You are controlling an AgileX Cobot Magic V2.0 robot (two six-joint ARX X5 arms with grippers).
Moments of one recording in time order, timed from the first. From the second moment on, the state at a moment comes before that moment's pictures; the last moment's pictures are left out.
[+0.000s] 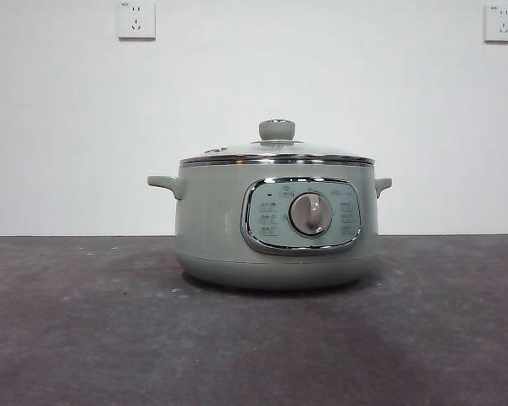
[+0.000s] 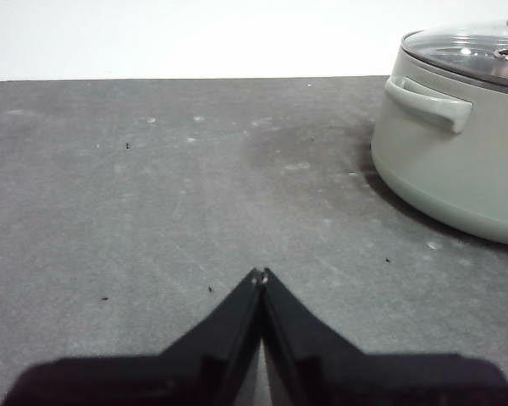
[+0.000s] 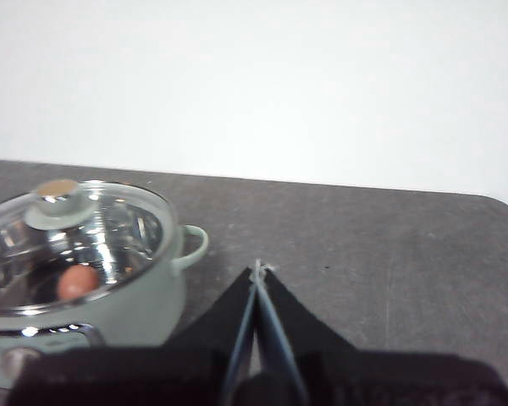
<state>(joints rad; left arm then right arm) 0.05 0.02 0.03 -0.19 0.22 -0.02 0.07 0.32 0.66 -0.45 -0.06 -0.06</state>
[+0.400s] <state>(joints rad) 0.05 0.02 0.03 -0.19 0.22 -0.02 0.07 0.06 0.14 -0.24 -0.05 0.06</state>
